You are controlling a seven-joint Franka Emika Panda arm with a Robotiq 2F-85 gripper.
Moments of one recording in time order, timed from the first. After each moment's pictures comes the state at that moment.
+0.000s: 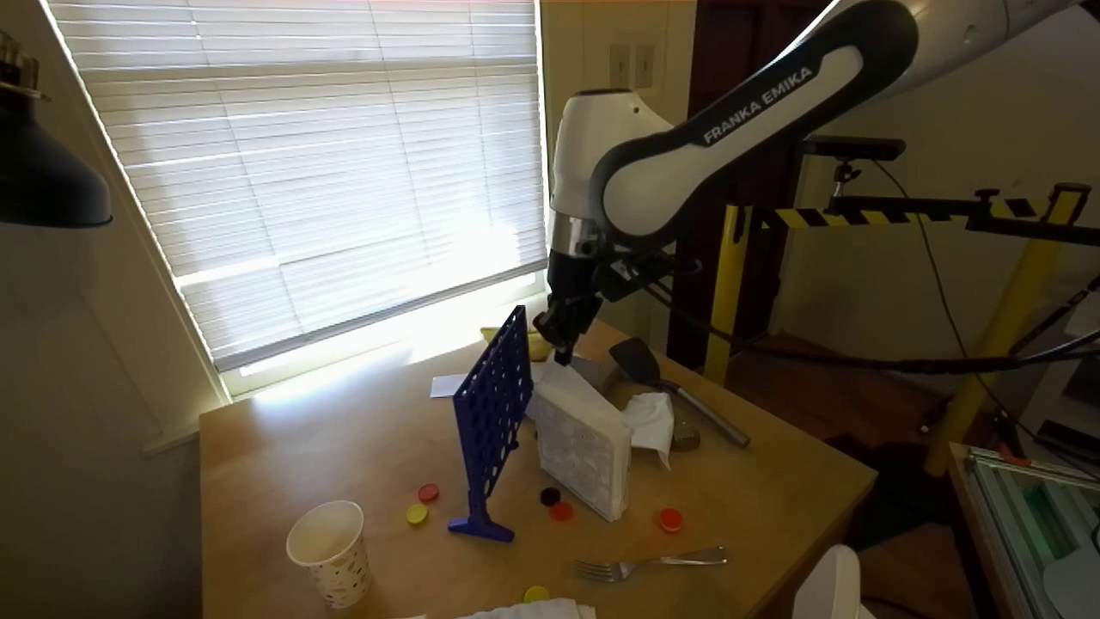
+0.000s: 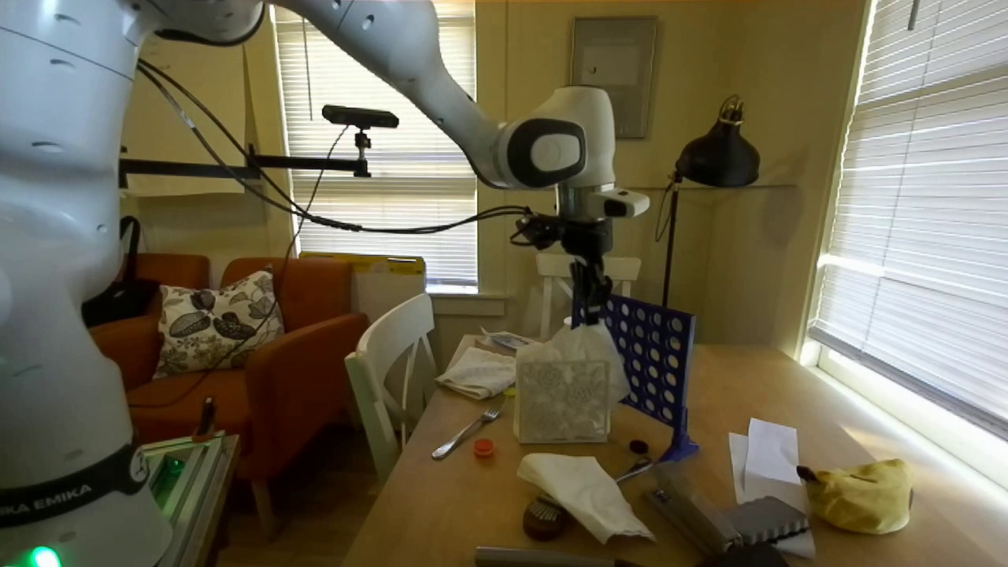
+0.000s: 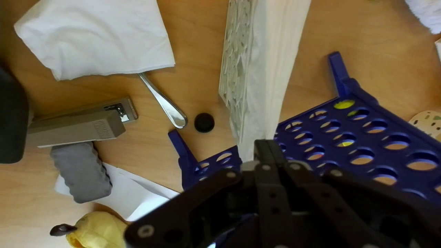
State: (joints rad) arm 0.03 0.29 0.00 -1.88 0.03 2.34 0.26
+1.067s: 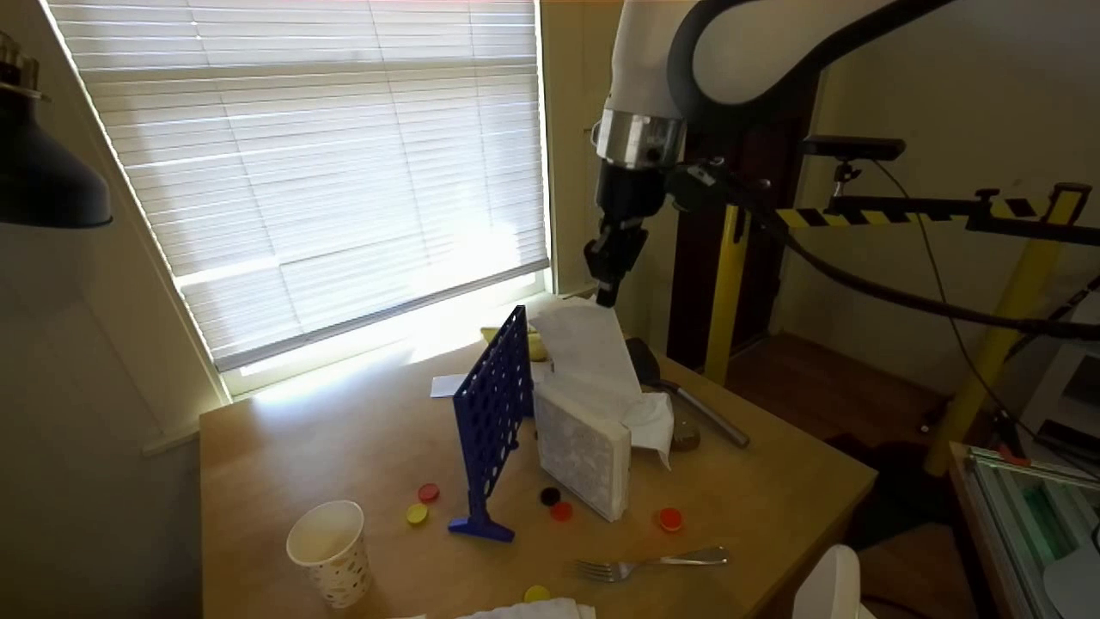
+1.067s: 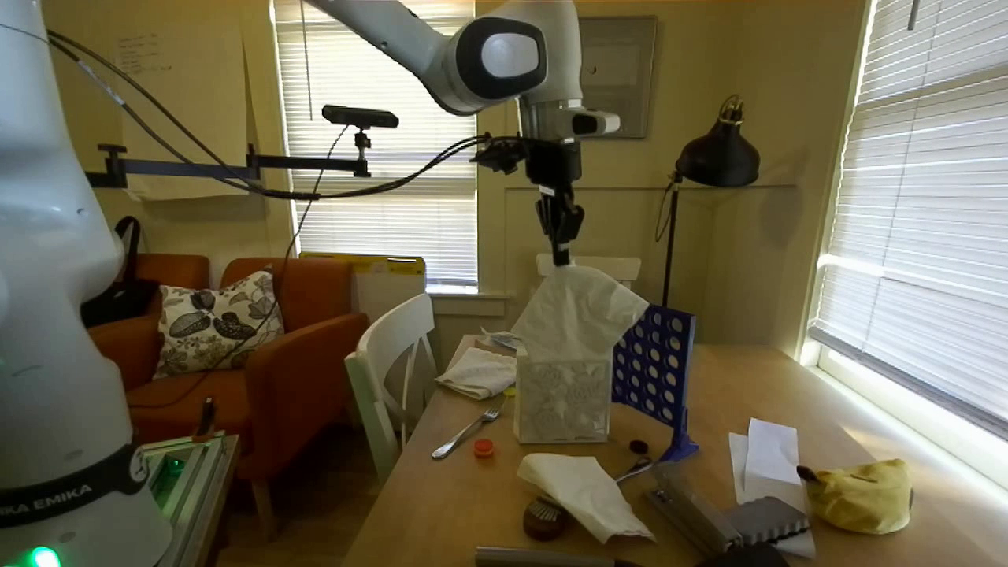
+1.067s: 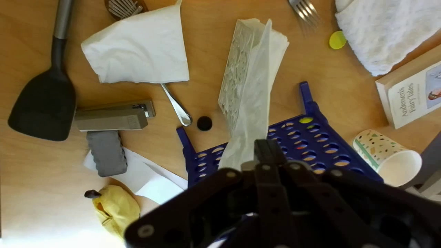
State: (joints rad) arm 0.02 0.00 0.00 -2.01 0.05 2.19 0.15
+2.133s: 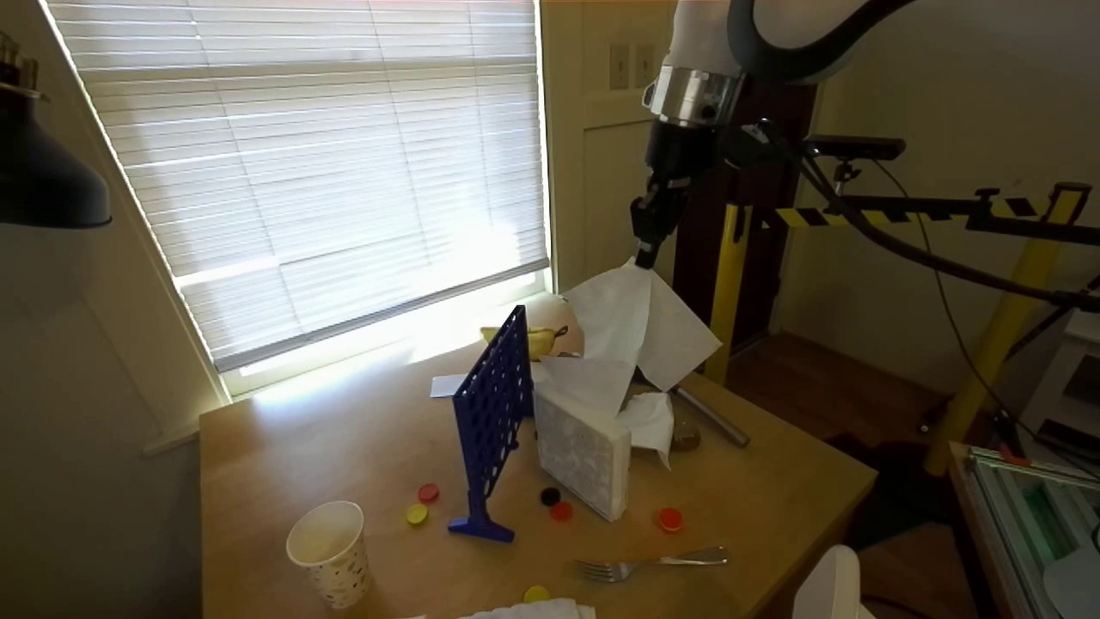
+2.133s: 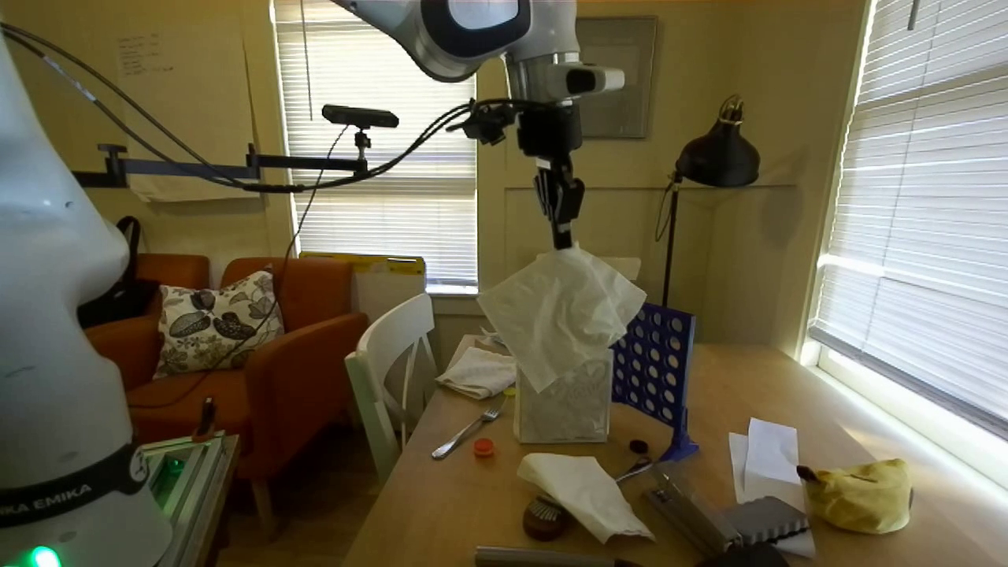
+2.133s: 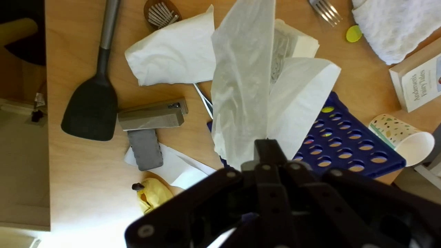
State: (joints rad) arm -0.04 -0.15 -0.05 -2.10 0.07 2.18 0.09
